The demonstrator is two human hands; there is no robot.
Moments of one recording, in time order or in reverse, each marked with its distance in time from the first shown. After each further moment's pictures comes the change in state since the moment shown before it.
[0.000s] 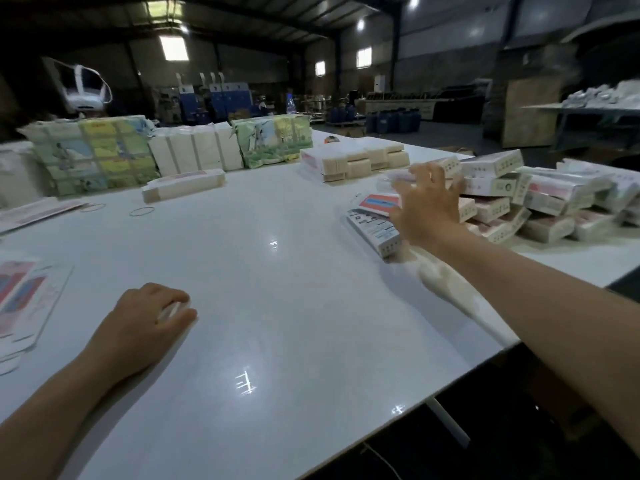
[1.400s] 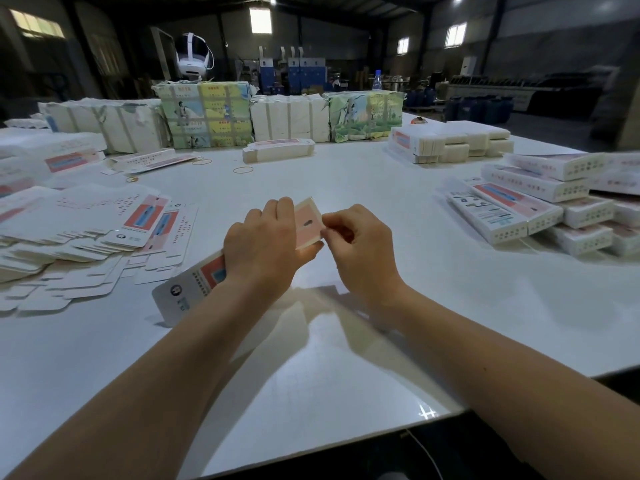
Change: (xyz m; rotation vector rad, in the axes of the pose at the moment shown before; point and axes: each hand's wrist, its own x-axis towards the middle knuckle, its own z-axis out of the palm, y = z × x) left_hand -0.020 0.045 -0.025 0.416 0.430 -0.033; right_hand -0.115 -0.224 -0.023 1.192 0.038 -0.199
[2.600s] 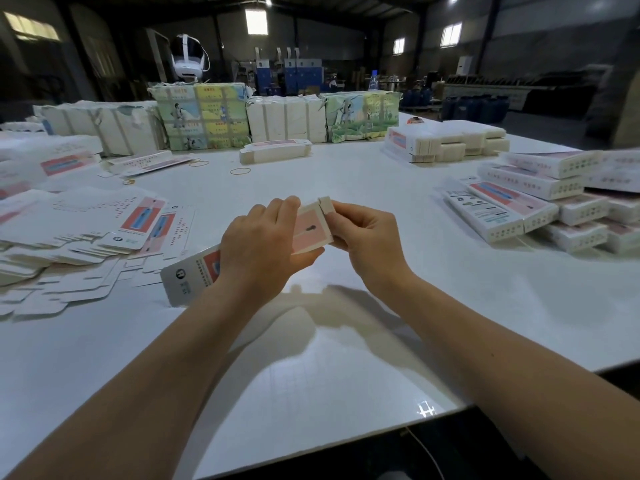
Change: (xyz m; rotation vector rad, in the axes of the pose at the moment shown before) left_hand -0.002 -0.005 -0.010 -0.178 0.105 0.231; right_hand 0.009 -0.004 -0.012 0.643 -0.112 0.262
